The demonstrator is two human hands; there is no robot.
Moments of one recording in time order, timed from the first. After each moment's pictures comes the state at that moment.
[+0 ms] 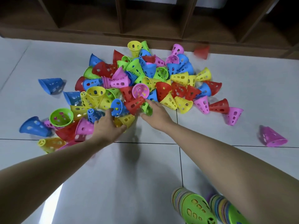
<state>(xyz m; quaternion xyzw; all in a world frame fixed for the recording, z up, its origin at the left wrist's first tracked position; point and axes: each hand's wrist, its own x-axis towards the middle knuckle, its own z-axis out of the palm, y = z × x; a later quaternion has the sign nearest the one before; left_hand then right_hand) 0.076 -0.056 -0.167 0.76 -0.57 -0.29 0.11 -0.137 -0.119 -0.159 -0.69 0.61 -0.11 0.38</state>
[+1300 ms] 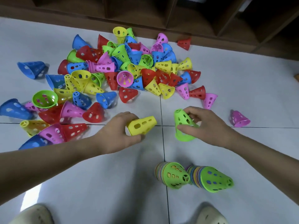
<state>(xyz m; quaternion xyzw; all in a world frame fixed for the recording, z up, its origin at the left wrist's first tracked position) 0.013 0.029 -0.076 0.51 -0.72 -0.43 0.20 -0.280 0.019 -0.006 -0.70 0.60 -0.11 0.37</state>
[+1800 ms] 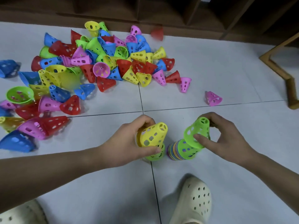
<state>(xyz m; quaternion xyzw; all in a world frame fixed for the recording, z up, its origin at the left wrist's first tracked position) -0.066 0.118 -0.032 0.37 -0.71 -0.54 0.25 -0.366 0.159 0.017 -0.69 0.62 -0.22 0.29</state>
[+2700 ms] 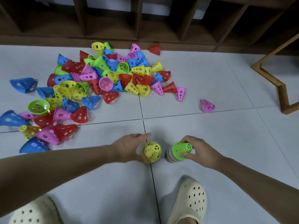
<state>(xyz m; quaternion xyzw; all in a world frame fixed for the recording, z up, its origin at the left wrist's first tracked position) -0.071 0.106 -0.067 0.40 -0.83 -0.38 -0.06 -0.381 0.180 -0.029 -0.67 0.66 -0.02 0.35</state>
